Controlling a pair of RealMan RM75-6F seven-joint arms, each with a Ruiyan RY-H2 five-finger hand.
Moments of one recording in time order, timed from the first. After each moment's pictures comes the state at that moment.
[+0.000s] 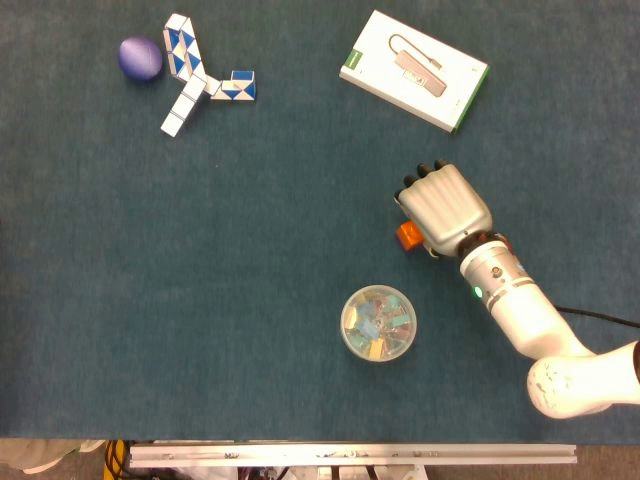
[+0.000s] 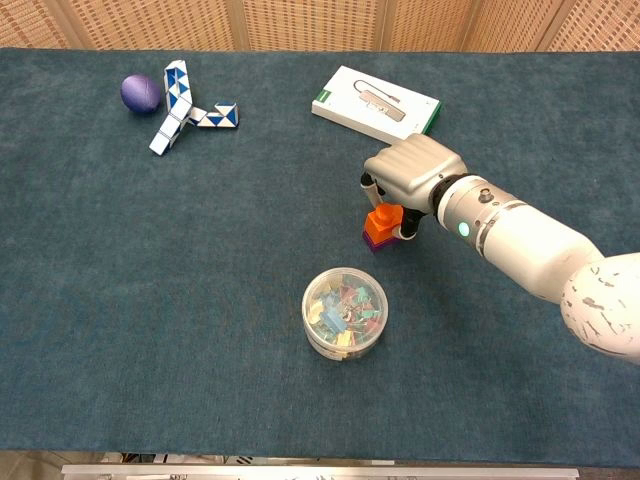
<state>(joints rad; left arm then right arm) 0.11 -1.09 0.01 -1.62 1.56 1.66 -0.04 0.96 -1.61 0.03 -1.76 -0.62 1.13 -1.02</state>
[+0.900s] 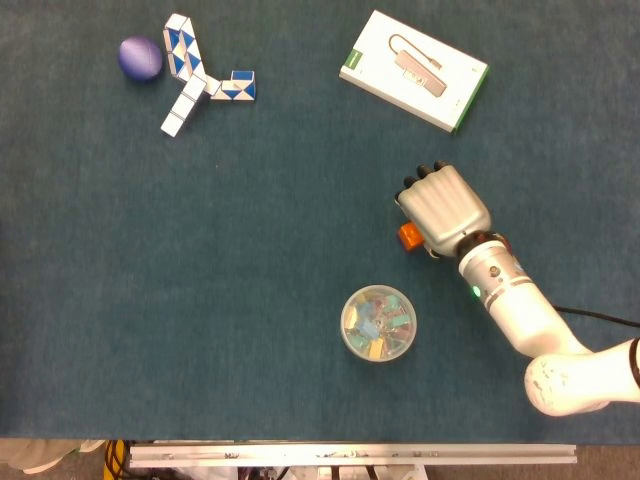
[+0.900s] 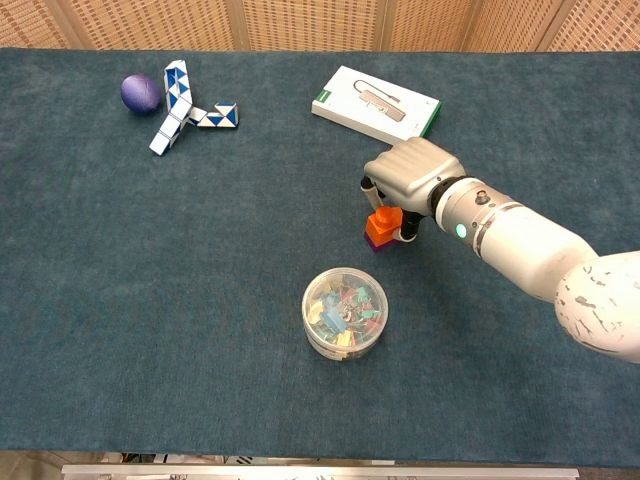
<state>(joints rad) 0.11 -1.09 0.01 -1.62 1.55 1.65 -0.04 0.97 -1.61 0.02 -1.75 -0.60 1.12 -1.01</state>
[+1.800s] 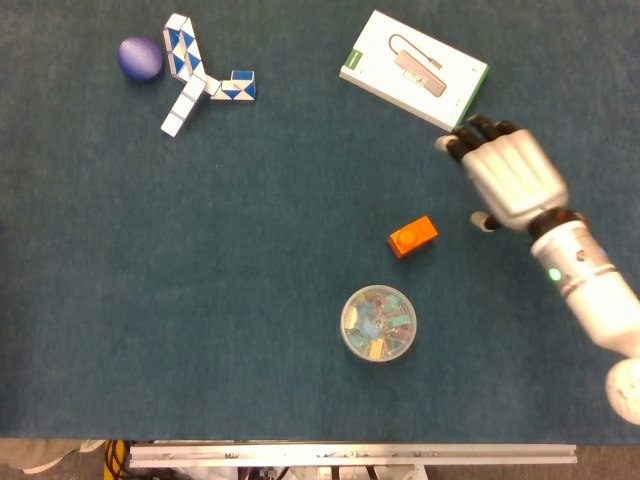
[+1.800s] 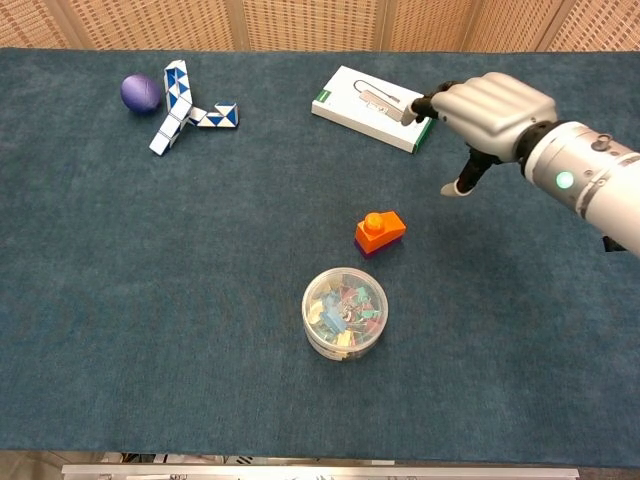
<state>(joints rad) 0.10 -1.08 -0.01 -1.64 1.55 1.65 -0.02 0.84 -1.34 0.00 -1.89 -0.85 1.18 -0.75</state>
